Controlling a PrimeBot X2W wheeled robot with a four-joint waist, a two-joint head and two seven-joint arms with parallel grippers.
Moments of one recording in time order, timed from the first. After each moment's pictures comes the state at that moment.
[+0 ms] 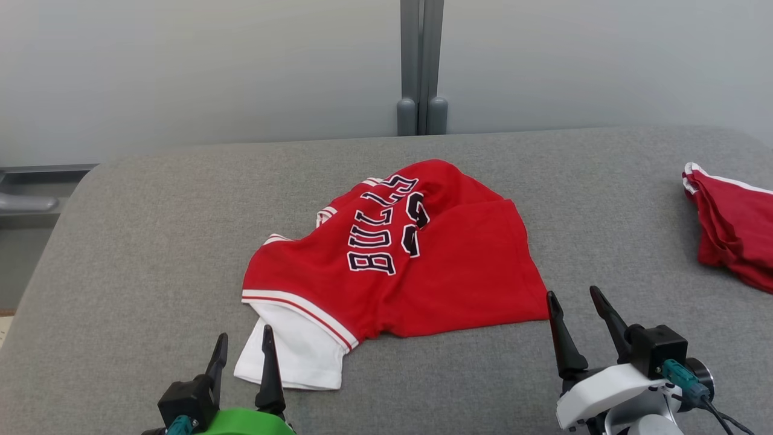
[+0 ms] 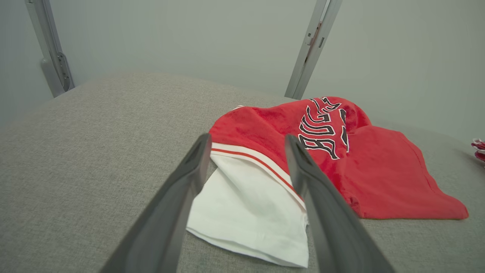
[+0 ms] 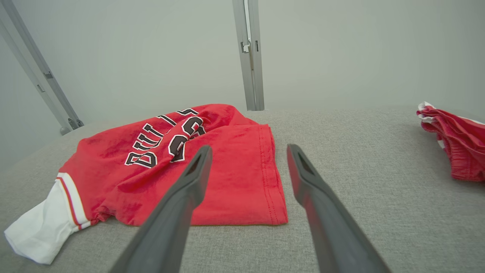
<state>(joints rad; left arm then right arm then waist) 0.03 0.07 -0.26 0.25 -0.41 0.12 -0.26 -0.02 -0.05 0.09 0.28 0.16 0.13 -0.26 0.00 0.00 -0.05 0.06</state>
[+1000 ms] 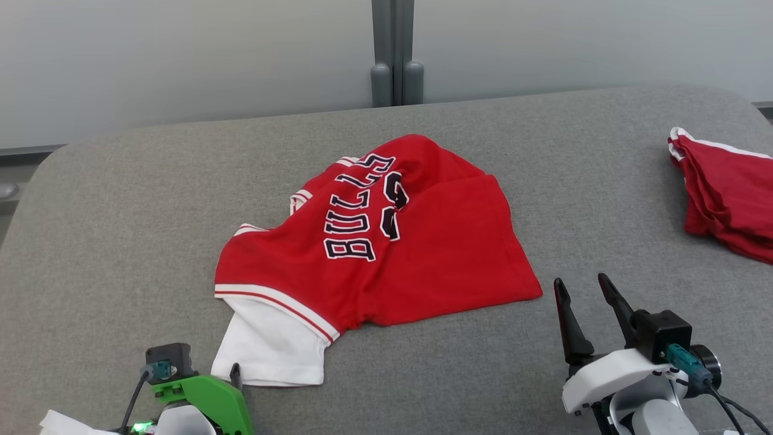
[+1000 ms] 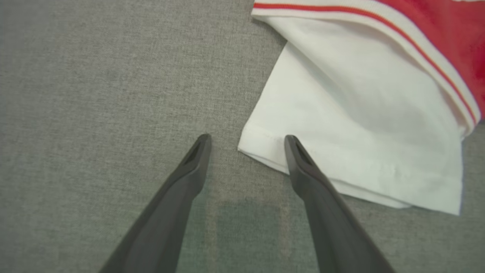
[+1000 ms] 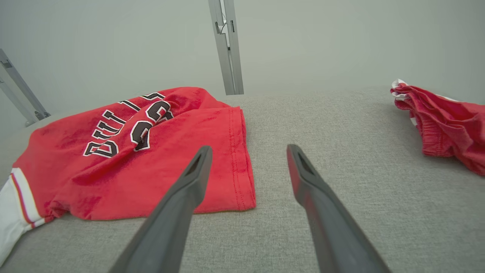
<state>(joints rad) -0.15 0.17 -0.25 0.56 -0.45 0.12 0.16 -0.07 -0.05 0.06 0.32 0.14 0.13 -0.26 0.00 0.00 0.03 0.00</state>
